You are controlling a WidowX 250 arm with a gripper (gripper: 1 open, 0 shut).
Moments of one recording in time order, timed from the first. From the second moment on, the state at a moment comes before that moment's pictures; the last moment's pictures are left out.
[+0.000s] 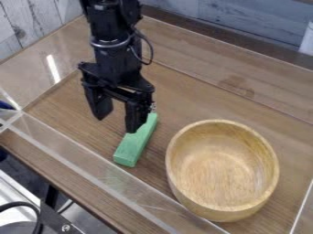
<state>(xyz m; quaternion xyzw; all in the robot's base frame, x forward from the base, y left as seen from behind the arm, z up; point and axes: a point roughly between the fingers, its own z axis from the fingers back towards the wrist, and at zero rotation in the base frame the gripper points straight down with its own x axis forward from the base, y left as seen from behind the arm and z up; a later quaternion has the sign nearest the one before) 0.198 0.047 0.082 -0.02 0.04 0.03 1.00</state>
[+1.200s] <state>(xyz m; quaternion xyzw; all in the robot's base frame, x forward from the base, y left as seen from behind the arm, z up) 0.198 0.042 0.082 -0.04 0.03 0.04 1.00</state>
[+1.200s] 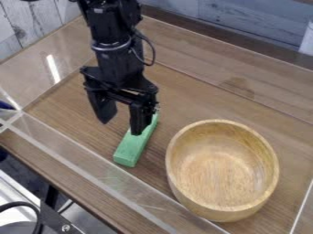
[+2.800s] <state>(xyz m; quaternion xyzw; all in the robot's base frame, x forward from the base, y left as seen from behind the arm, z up) 0.200 0.040 0.036 -0.02 0.04 0.05 1.00</state>
